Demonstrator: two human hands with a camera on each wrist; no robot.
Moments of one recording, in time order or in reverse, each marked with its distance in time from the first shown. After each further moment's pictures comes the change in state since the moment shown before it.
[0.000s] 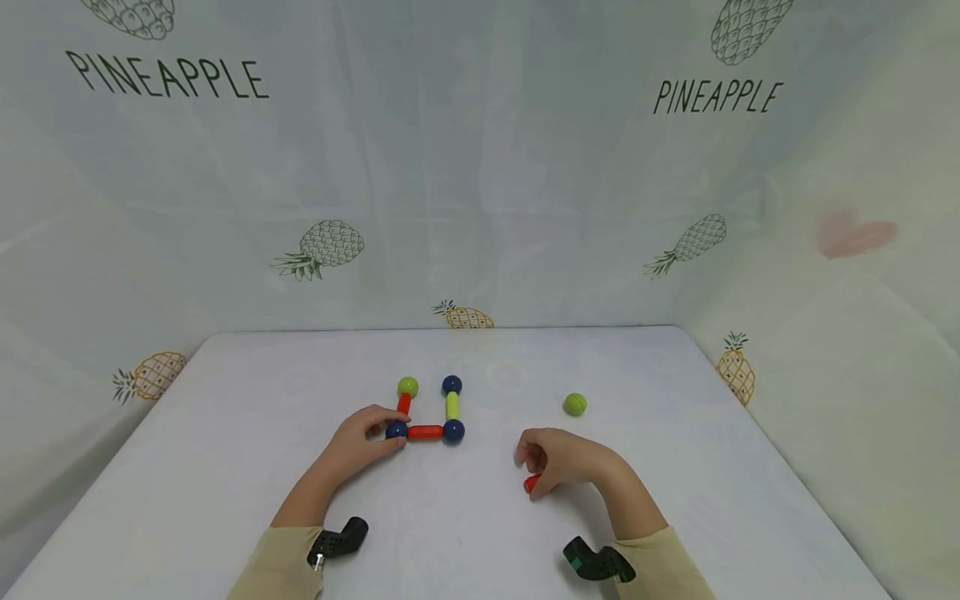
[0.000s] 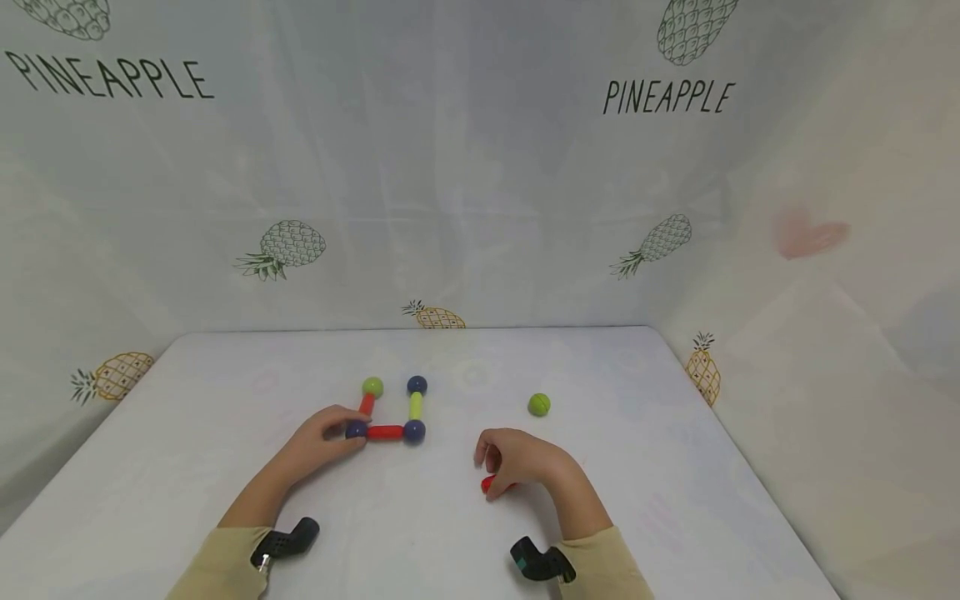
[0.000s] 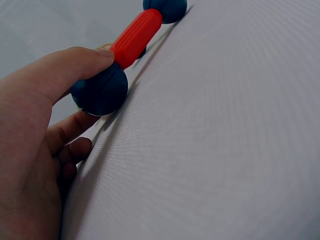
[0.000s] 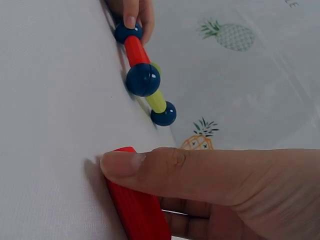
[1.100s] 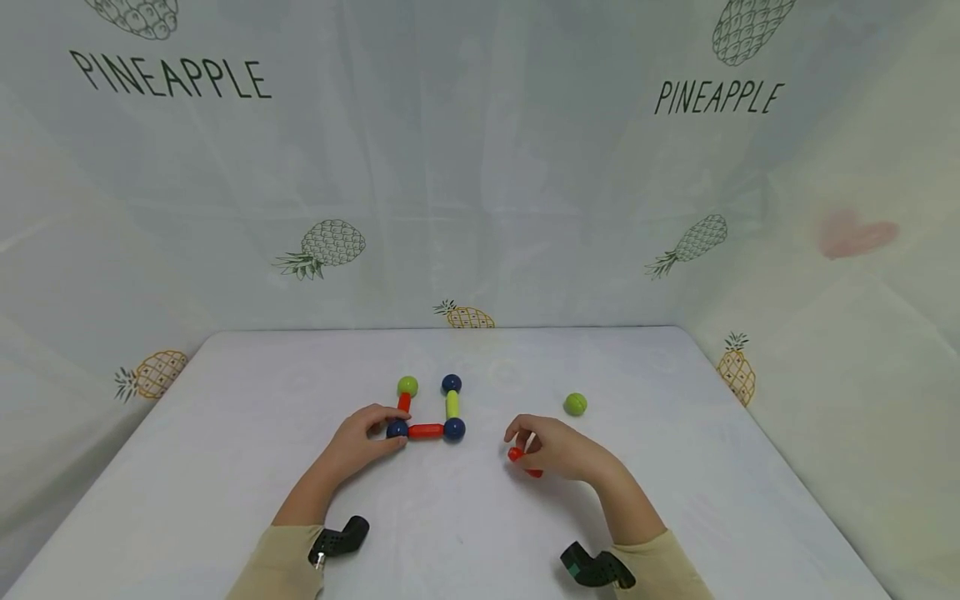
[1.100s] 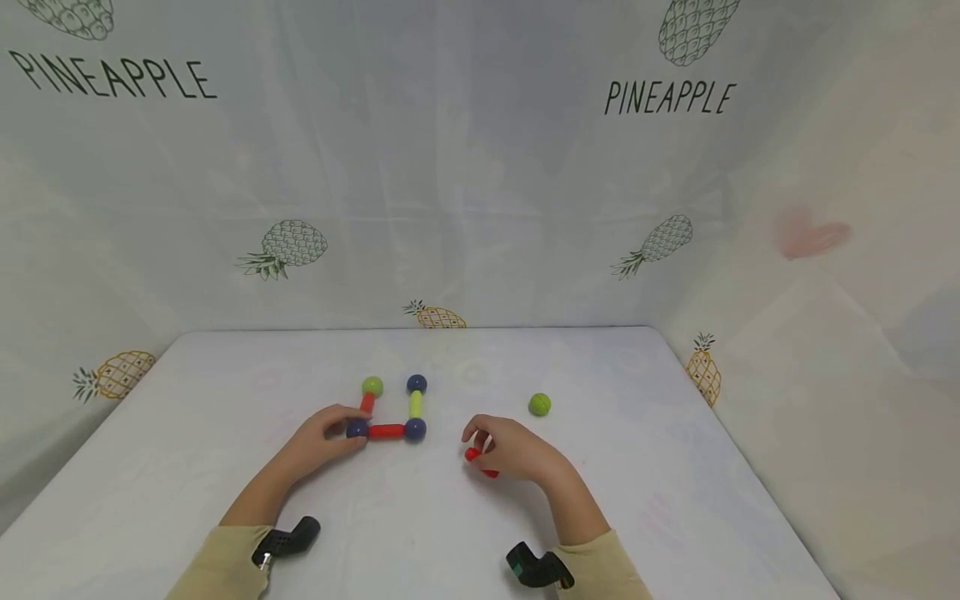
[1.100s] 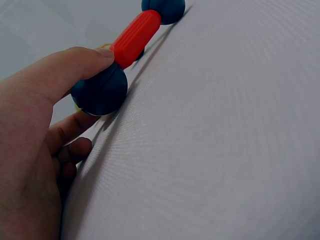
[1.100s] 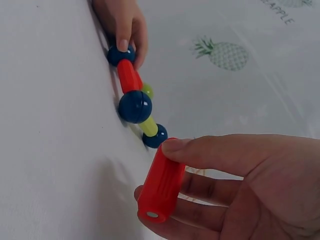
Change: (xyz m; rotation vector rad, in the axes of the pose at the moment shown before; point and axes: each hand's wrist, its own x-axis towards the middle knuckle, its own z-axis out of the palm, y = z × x) left_hand 0.000 0.000 -0.001 0.005 -0.002 -0.012; right_hand 0.004 -0.023 0.002 0.054 0.120 0.042
